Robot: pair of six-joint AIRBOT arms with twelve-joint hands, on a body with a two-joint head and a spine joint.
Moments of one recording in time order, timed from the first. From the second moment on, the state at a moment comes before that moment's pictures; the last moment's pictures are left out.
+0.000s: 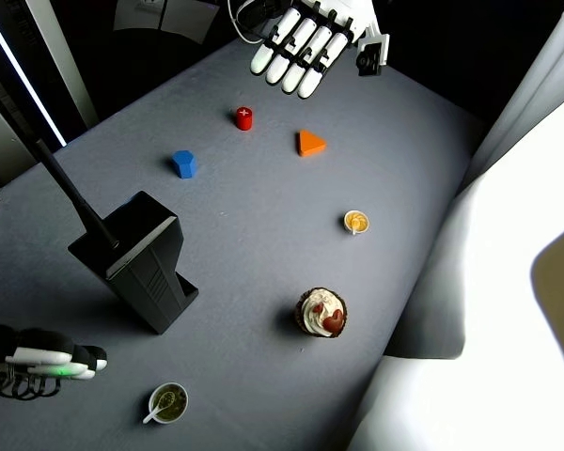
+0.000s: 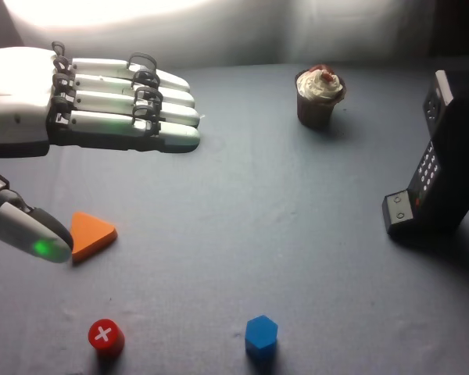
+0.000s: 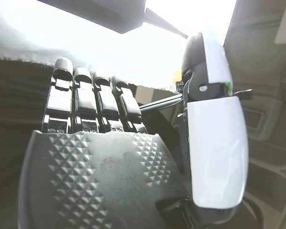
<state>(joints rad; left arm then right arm) 0.49 -0.68 1.62 1.12 -1.43 -0.05 -1.16 -0.98 1.10 0.41 1.62 0.62</state>
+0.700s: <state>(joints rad) 0.49 -0.68 1.62 1.12 -1.44 -0.05 -1.13 -1.06 1.24 0.33 1.61 0.64</state>
